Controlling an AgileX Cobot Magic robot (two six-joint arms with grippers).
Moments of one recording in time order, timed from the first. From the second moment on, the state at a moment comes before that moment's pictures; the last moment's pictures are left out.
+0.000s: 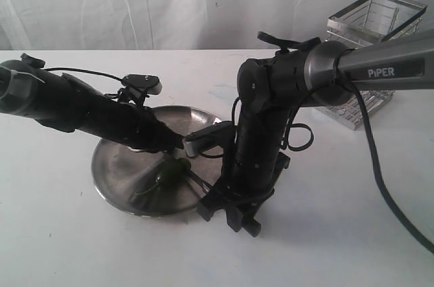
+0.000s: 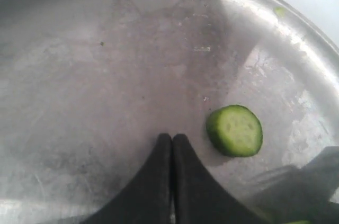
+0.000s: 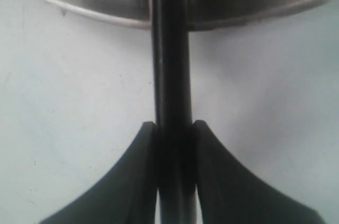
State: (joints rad) left arm -0.27 2.04 -1.15 -1.27 0.34 1.23; right arm 0.62 2.01 -1.30 0.25 1.00 -0.28
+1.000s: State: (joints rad) left arm -0.27 1.97 -1.15 -1.28 0.43 1.23; right arm 0.62 2.01 -1.30 0.25 1.01 -0.29
